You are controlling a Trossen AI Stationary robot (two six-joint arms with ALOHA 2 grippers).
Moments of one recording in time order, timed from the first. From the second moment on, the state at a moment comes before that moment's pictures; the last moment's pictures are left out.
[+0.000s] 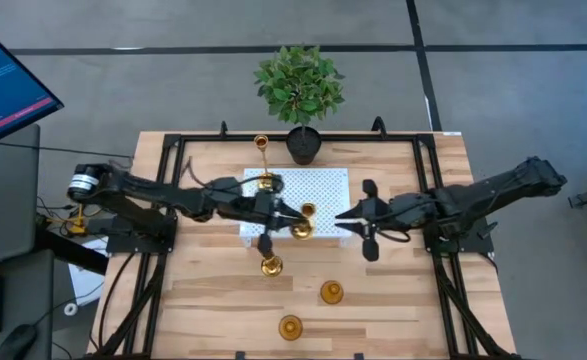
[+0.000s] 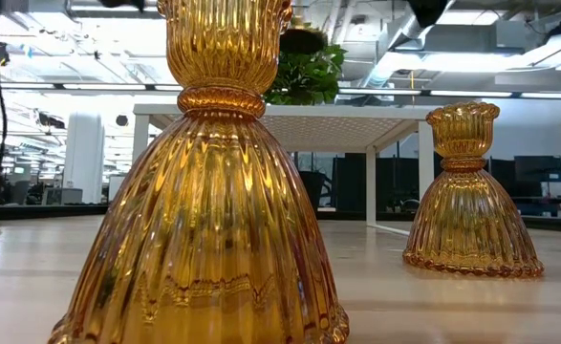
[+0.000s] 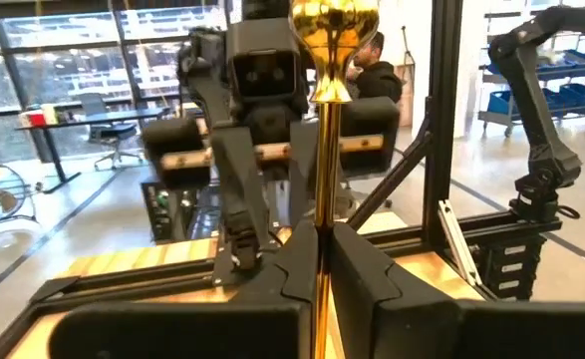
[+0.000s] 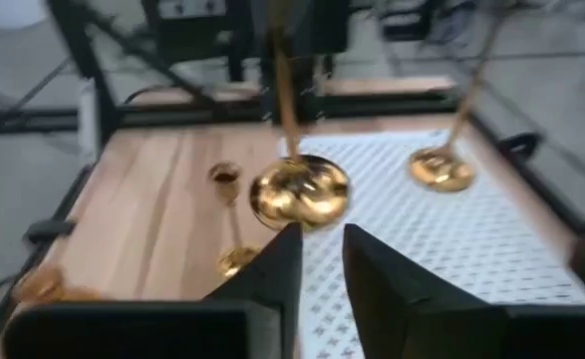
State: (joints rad) left arm -0.10 1.20 0.85 0.60 0.07 0.13; right arm 0.33 1.07 0.89 -0.21 0.39 0.15
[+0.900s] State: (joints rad) left arm -0.10 0.72 0.39 0.60 -0.40 0.02; right arm 0.48 0.98 0.69 -0.14 0.84 0.26
